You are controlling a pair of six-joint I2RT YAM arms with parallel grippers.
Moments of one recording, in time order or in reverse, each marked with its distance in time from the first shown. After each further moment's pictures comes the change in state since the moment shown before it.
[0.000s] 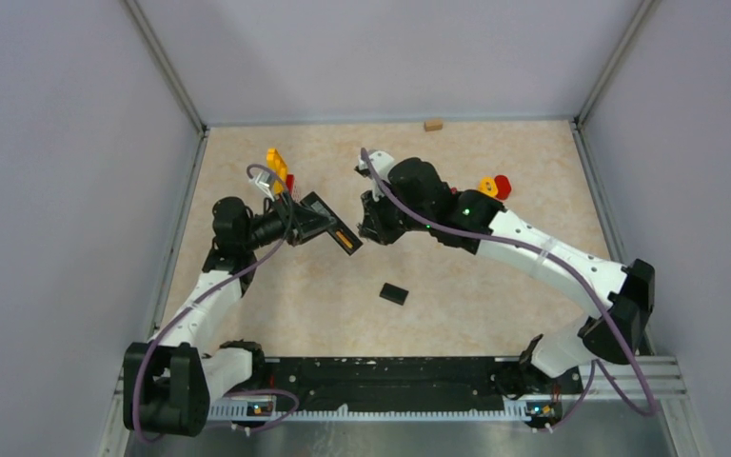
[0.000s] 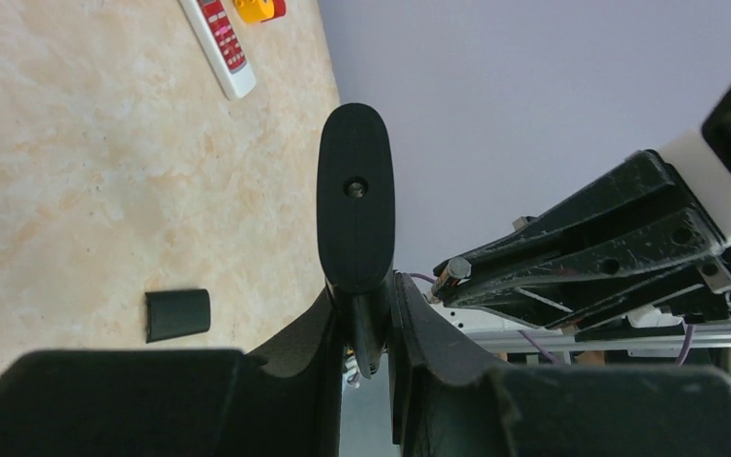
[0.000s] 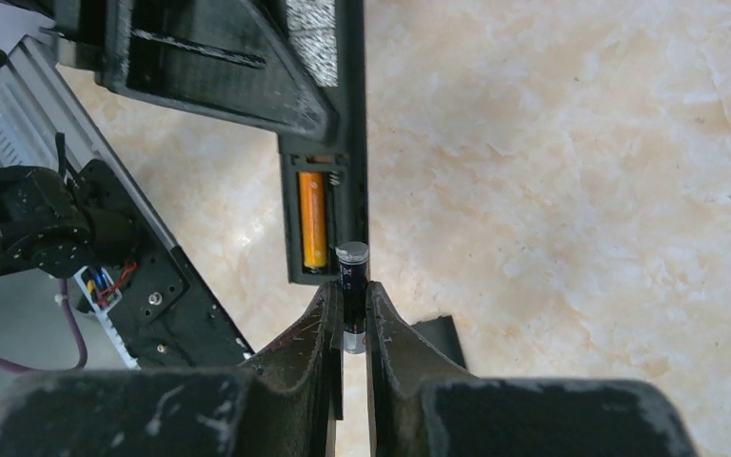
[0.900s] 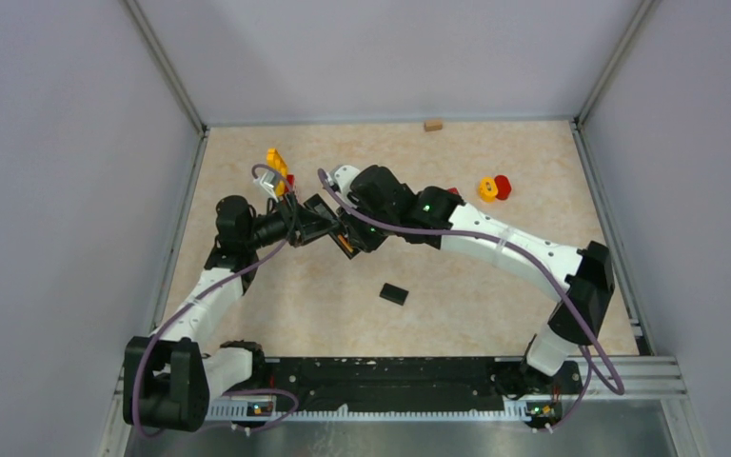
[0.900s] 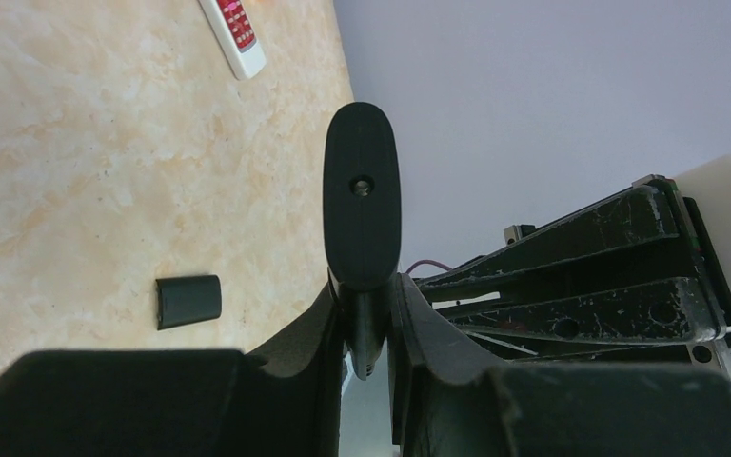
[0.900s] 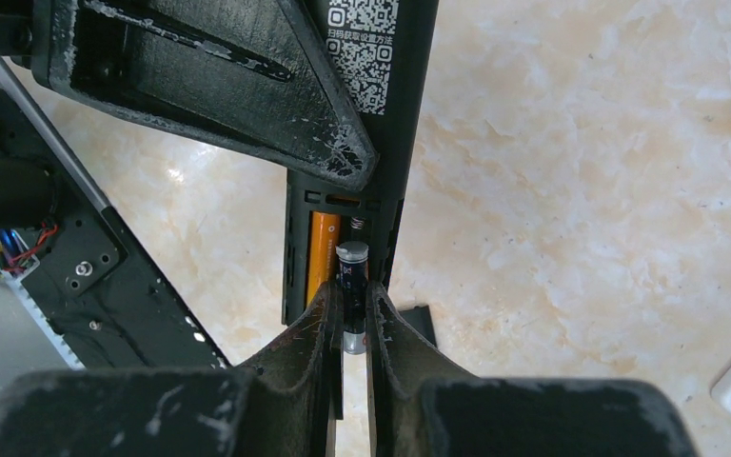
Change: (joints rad) left arm -0.016 0.035 0.008 -0.019 0.022 0.037; right arm 0.087 0.215 0.191 -0.153 0.094 -0.114
